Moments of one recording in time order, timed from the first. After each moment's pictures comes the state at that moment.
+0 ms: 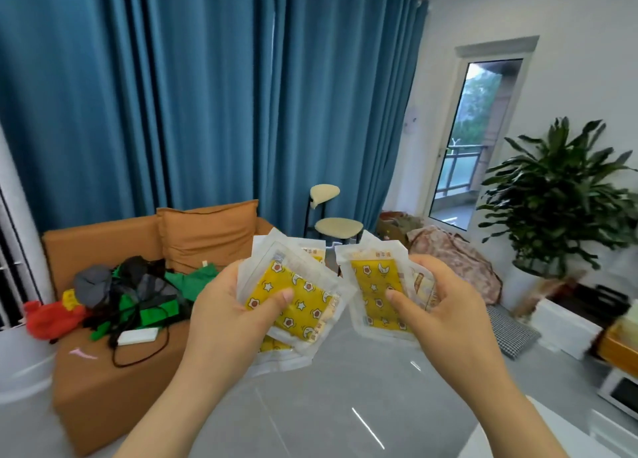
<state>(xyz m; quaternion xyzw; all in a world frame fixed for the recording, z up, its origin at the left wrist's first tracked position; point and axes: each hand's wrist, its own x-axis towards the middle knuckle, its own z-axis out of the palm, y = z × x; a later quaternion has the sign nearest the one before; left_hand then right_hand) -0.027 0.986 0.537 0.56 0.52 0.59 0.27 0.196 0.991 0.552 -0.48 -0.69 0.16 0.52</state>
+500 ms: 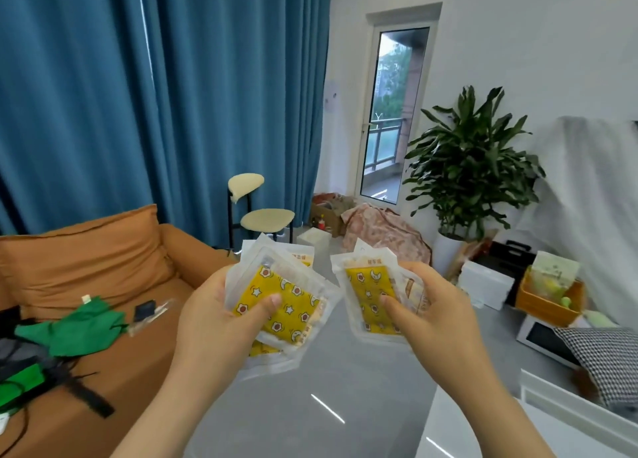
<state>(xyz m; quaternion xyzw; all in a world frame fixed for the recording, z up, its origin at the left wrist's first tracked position) 0.127 1.209 0.514 0.61 0.49 0.53 0.33 0.351 1.162 0.521 -0.59 -0.61 0.12 0.52</state>
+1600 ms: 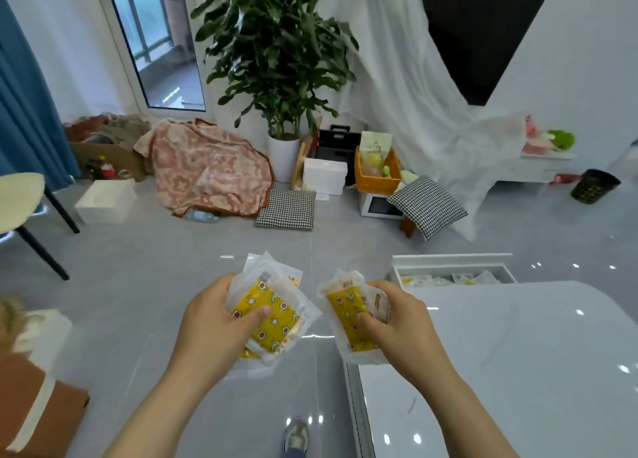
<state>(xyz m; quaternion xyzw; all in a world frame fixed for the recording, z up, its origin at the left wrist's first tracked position) 0.377 1.615 0.396 0.77 0.37 0.17 0.49 0.519 1.429 0.377 -0.86 -0.28 0.12 0.41</state>
